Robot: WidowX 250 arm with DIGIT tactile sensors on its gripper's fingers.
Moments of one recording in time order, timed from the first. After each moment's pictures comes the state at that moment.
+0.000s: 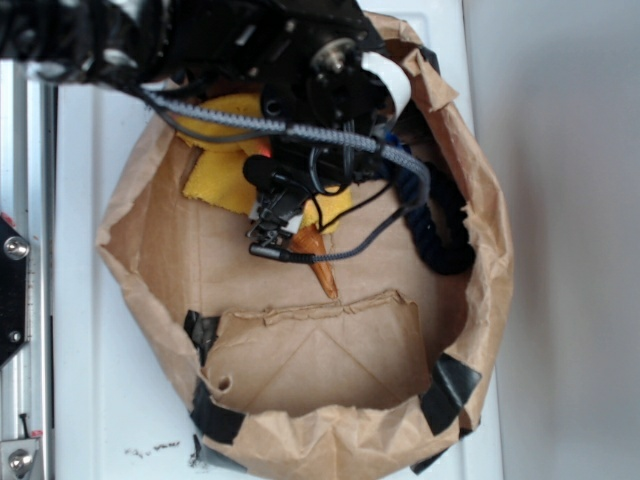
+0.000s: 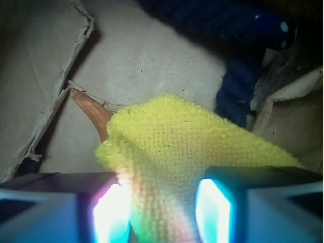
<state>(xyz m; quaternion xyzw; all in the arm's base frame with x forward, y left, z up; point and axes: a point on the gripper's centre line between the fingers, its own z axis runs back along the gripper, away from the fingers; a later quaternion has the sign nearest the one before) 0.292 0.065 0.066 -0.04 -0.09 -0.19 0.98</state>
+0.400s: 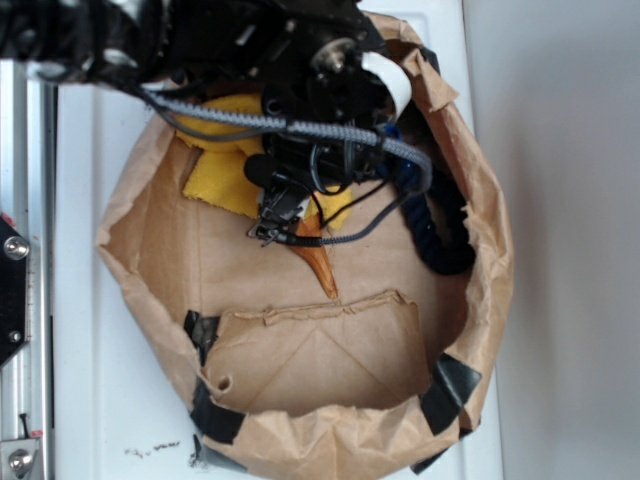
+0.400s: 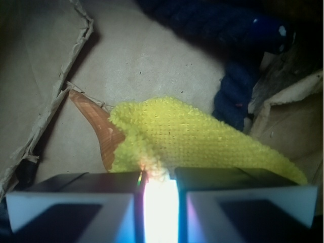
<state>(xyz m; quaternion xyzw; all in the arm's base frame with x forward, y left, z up) 0.293 0.065 0.066 -0.03 -0.10 -0.20 0.97</state>
